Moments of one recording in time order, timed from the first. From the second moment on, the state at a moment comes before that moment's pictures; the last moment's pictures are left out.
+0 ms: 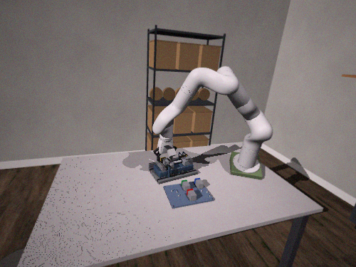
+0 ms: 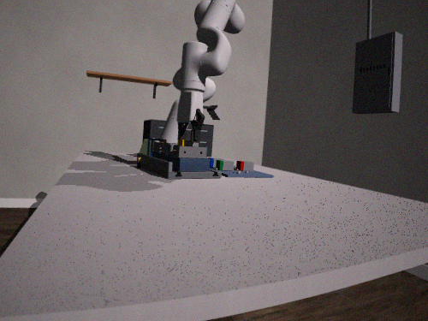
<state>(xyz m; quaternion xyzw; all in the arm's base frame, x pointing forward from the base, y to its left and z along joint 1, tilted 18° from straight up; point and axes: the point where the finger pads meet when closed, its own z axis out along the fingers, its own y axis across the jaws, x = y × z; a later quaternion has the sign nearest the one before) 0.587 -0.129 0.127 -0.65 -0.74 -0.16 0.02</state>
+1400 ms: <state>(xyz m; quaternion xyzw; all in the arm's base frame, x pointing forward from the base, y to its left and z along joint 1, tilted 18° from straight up) 0.586 -0.131 0.134 -0.65 -0.74 -0.16 0.02</state>
